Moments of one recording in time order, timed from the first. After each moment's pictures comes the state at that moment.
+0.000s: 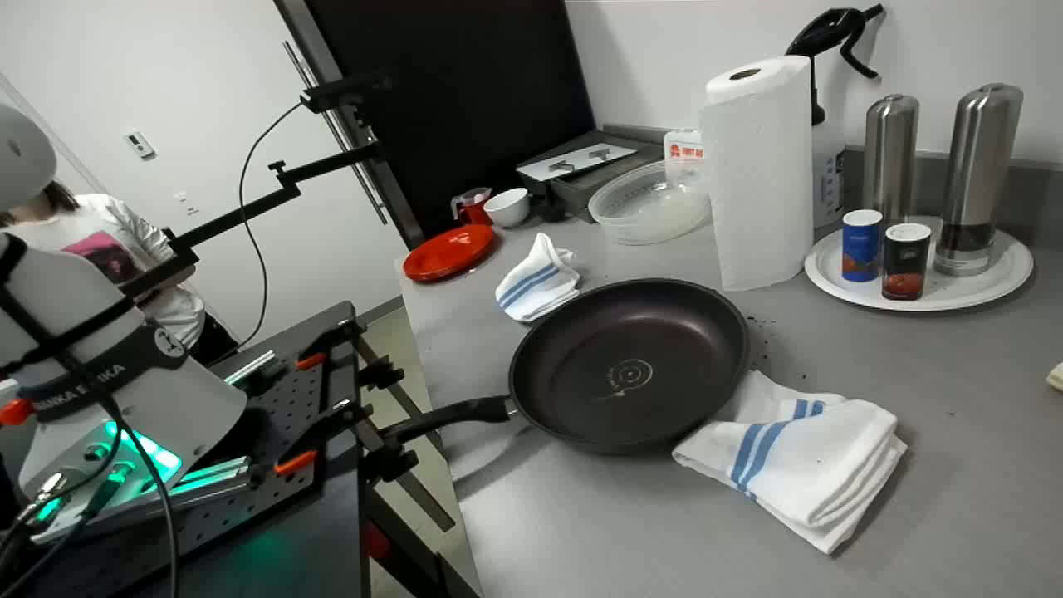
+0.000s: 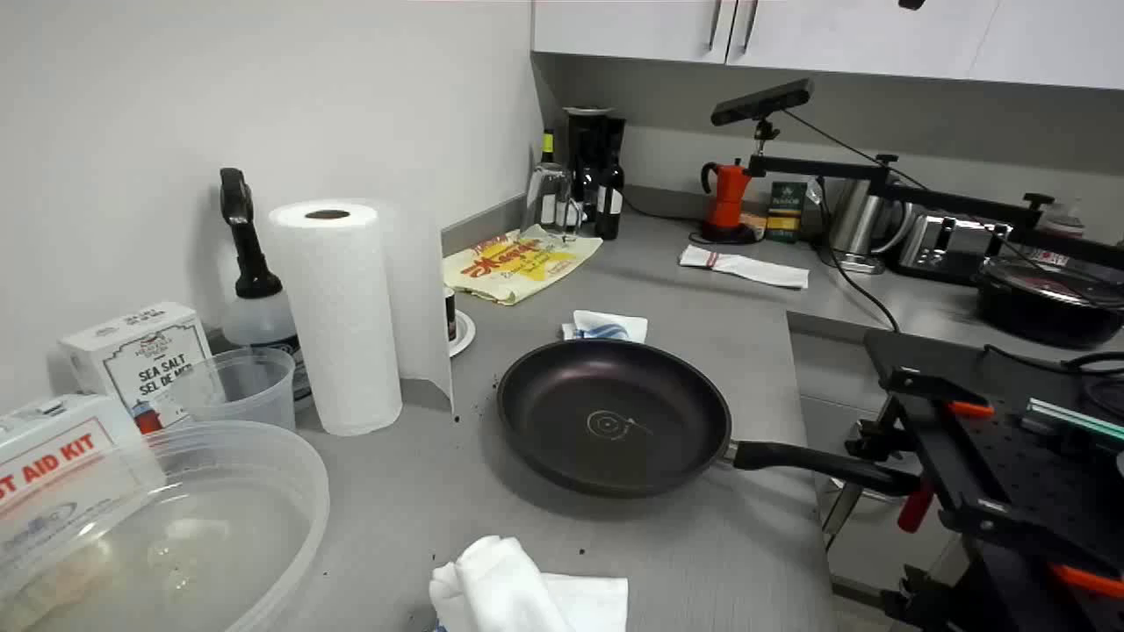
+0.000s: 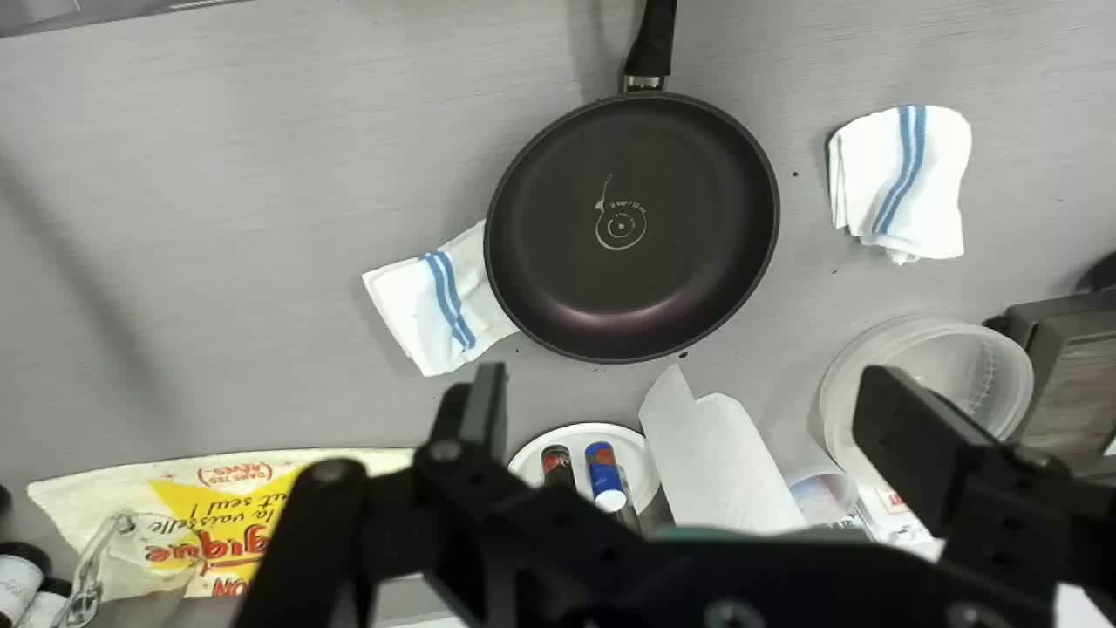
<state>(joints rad) -0.22 -0.87 -0.37 -2.62 -0.14 1.98 -0.29</state>
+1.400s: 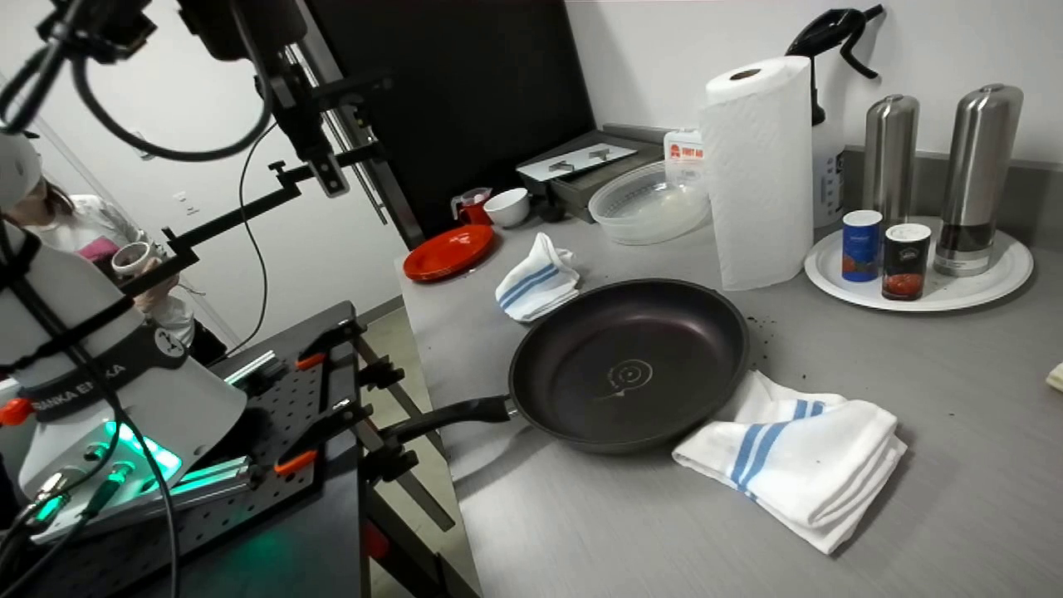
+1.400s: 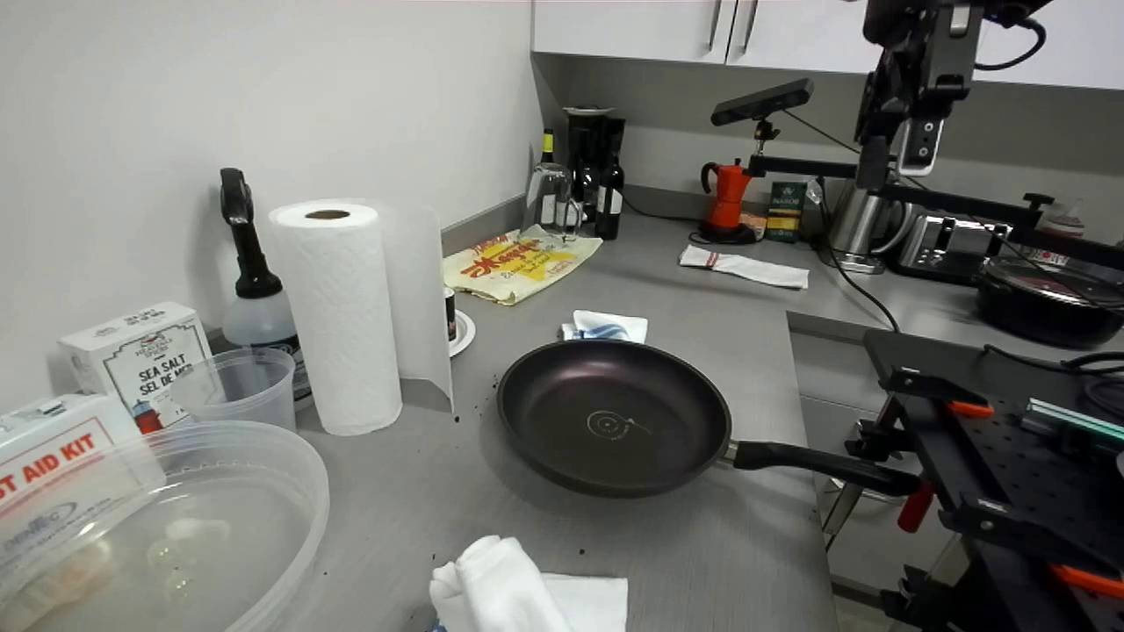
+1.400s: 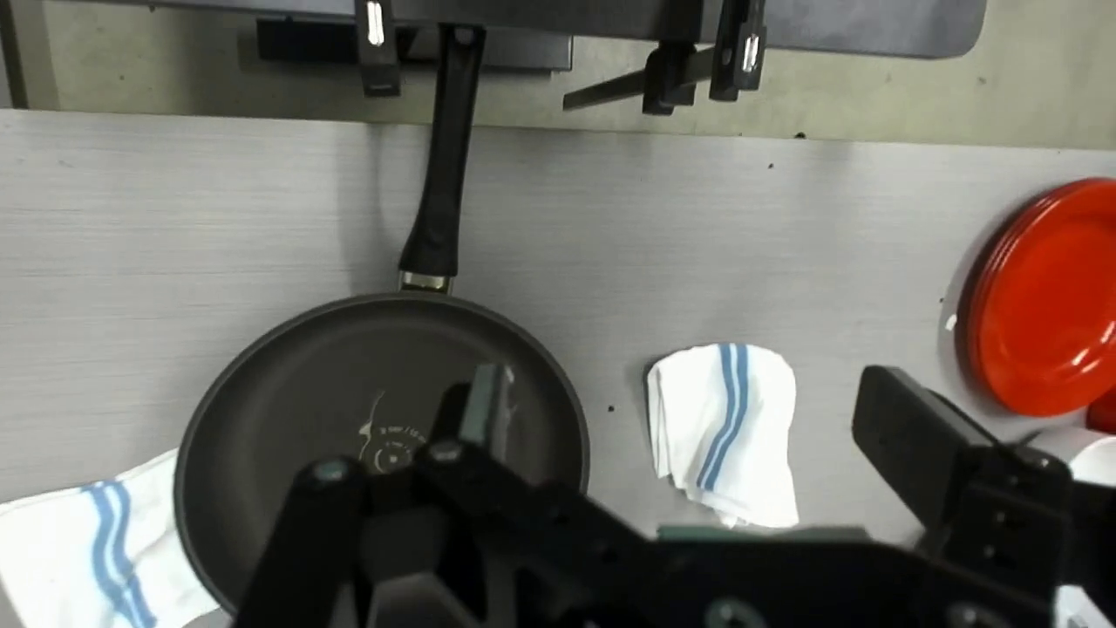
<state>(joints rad) 0.00 -0.57 -0.32 -2.78 0.05 2.10 -0.32</state>
